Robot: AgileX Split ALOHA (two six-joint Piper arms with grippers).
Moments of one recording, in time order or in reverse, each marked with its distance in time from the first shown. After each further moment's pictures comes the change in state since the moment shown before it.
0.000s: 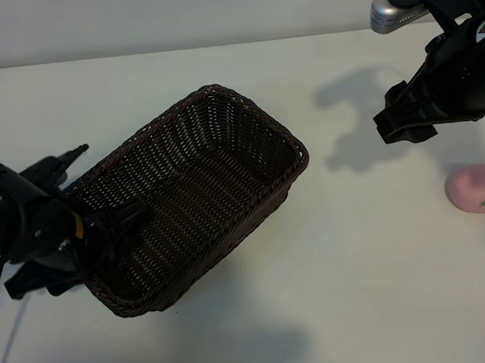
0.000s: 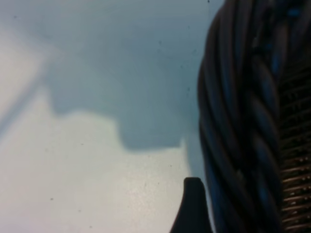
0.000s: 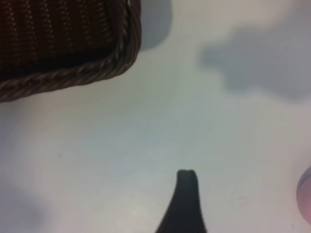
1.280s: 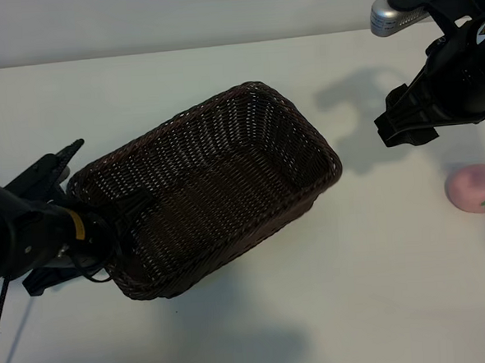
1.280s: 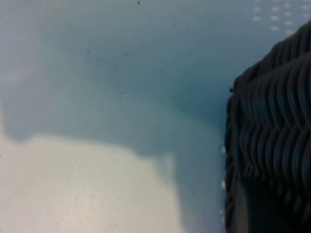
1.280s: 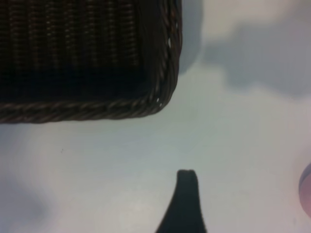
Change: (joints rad) left arm 0.000 -0.060 0.053 -0.046 -0.183 0.003; right arm 0.000 0.000 0.000 0.002 0.014 0.000
